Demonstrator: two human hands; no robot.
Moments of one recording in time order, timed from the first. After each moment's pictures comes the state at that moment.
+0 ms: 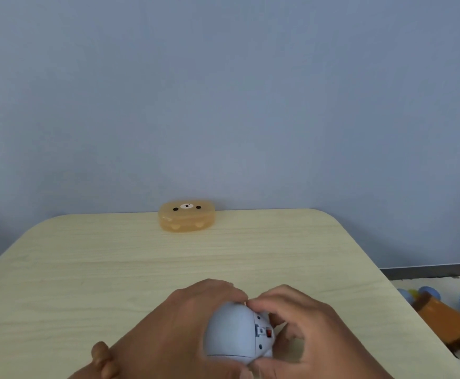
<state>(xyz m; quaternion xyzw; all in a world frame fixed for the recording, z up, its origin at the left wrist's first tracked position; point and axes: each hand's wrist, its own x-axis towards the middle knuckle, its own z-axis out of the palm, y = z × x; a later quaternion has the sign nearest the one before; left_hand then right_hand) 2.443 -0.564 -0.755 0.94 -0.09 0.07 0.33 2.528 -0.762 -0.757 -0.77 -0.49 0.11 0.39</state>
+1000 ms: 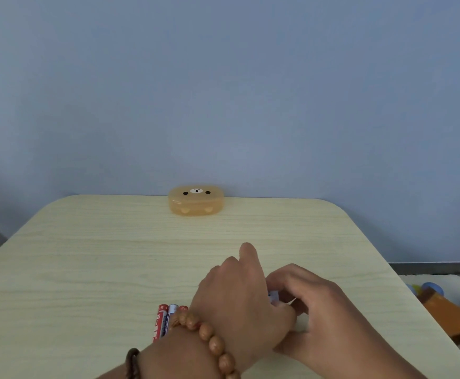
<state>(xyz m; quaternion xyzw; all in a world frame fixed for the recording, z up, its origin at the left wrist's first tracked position) 2.465 -0.627 -0.749 0.95 0.11 0.08 0.27 2.527 -0.770 -0.770 -0.83 -0.40 0.09 0.37</state>
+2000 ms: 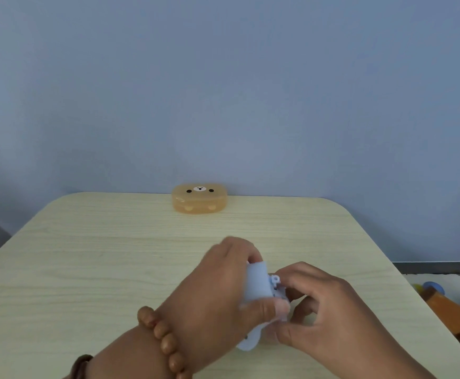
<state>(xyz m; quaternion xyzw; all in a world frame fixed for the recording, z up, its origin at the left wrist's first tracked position) 2.447 -0.584 -0.753 0.93 -0.02 0.11 0.34 2.532 -0.775 -0.786 -0.83 -0.39 0.09 0.39</state>
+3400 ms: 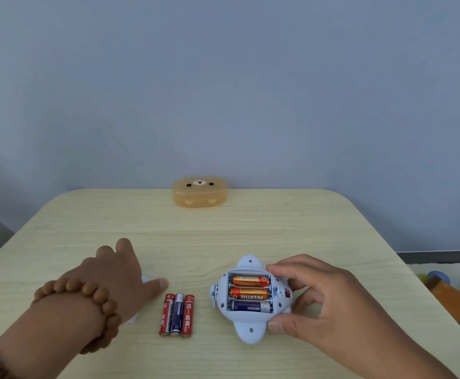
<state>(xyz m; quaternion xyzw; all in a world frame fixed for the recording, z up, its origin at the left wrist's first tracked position) 2.431 -0.479 -0.790 0.94 0.34 -0.04 0.02 2.532 -0.781 -0.787 -0.83 -0.38 0.10 0.40</state>
